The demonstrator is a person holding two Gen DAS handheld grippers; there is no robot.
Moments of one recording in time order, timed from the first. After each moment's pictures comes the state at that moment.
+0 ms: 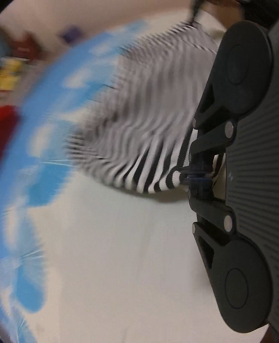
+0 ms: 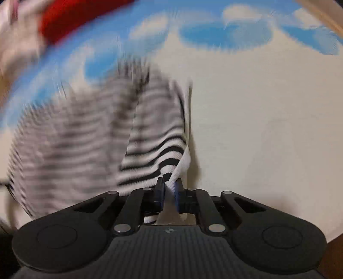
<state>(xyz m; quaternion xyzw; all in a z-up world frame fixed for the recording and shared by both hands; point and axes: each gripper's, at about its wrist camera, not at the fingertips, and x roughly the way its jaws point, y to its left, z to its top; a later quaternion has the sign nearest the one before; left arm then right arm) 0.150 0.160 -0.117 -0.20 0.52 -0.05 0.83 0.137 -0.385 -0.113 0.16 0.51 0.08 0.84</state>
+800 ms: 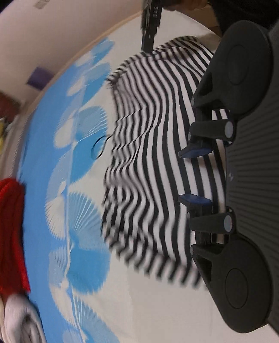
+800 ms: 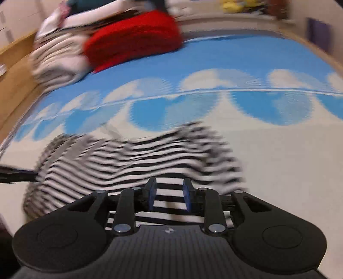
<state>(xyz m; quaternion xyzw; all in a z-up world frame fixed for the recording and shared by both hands) 0.195 0.015 -0.095 -0.04 0.50 -0.15 0.85 0.172 -0.301 -0.086 0.08 0.42 0.17 0.89</state>
